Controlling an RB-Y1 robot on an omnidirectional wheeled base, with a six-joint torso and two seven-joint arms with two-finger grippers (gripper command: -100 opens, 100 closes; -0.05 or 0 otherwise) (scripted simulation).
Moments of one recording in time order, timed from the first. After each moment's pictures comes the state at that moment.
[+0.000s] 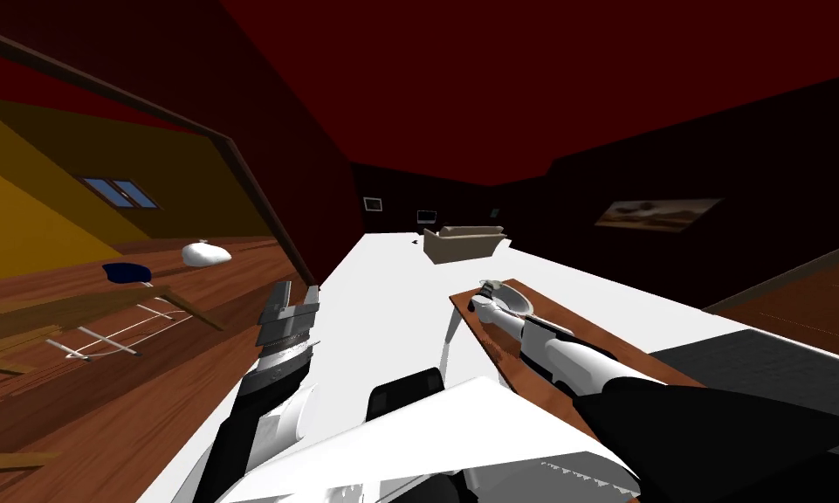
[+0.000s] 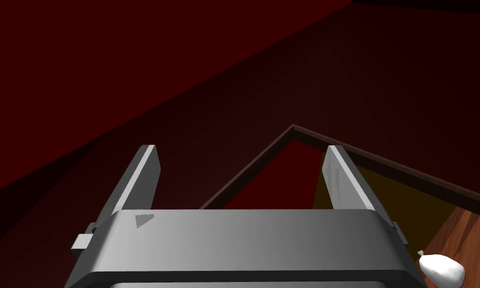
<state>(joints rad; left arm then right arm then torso) 0.47 0.01 0.01 -2.20 -0.01 -0.53 -0.01 -0.42 -0.74 0.70 -0.72 0.75 0.89 0.81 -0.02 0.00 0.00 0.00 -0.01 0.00</state>
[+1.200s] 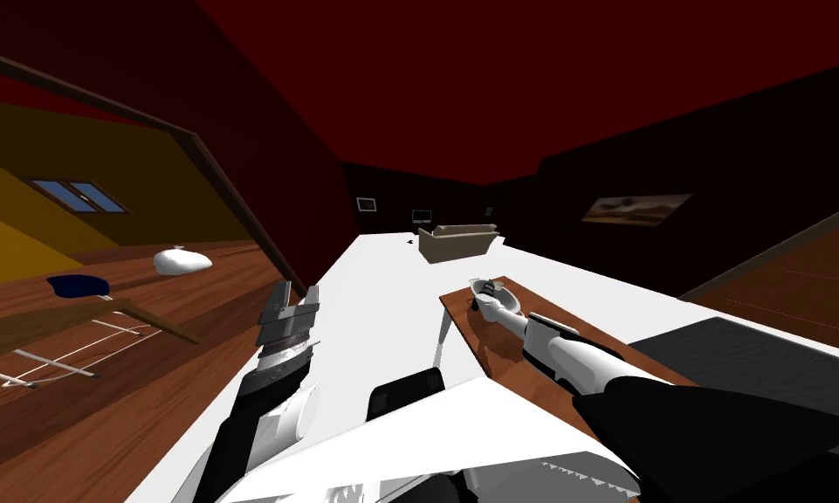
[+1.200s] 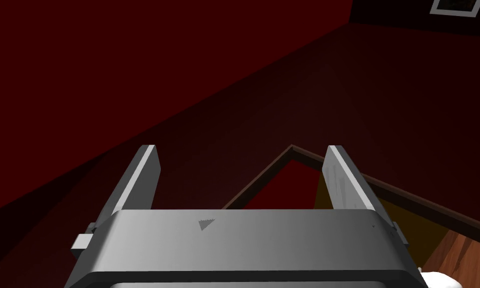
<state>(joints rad) 0.47 0.01 0.01 -2.20 -0.01 -0.53 -0.01 -0.43 -0.77 0.69 -0.70 0.75 0.78 0.85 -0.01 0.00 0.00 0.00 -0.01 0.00</state>
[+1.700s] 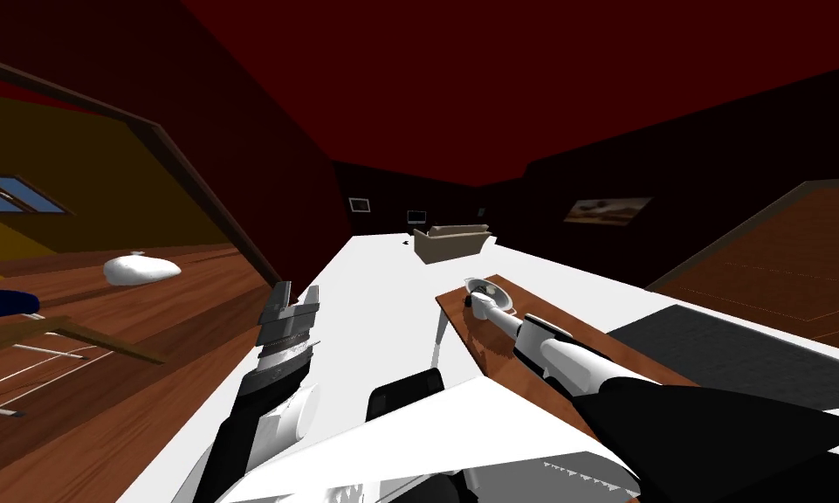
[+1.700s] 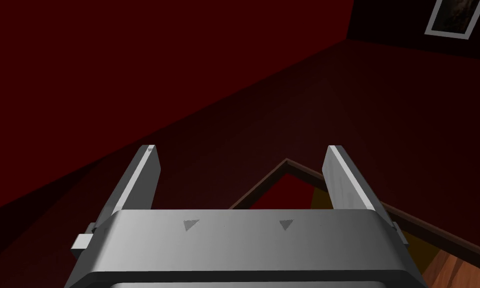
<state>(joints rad) 0.47 0.01 0.01 -2.20 -0.01 -0.53 -0.01 -0.43 -0.70 0.58 -0.74 0.60 0.68 0.71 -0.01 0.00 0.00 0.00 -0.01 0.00</state>
